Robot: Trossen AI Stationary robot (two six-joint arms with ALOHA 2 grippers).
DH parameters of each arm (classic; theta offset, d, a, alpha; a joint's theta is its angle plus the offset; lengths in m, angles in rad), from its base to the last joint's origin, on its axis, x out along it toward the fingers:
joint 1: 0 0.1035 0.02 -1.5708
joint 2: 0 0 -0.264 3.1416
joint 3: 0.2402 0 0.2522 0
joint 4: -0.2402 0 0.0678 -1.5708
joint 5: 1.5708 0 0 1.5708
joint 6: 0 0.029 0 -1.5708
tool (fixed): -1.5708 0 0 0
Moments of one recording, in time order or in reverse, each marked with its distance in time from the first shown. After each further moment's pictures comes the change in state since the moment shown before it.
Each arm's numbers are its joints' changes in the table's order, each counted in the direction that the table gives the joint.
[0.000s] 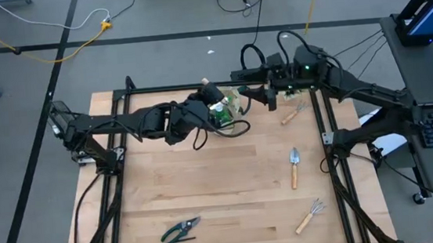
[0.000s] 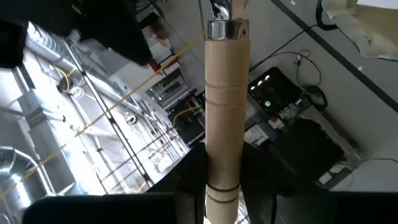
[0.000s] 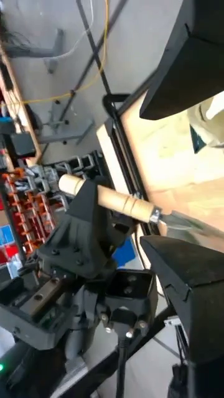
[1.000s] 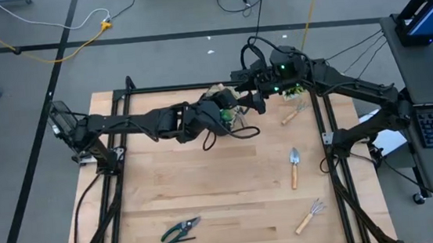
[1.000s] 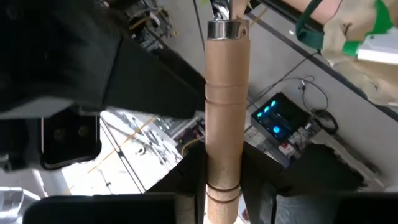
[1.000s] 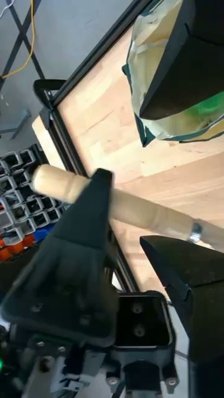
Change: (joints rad) left arm 0.032 0.082 0.001 0.083 -0.159 0.070; right arm -0.014 0.138 0.093 -0.206 0.079 0.016
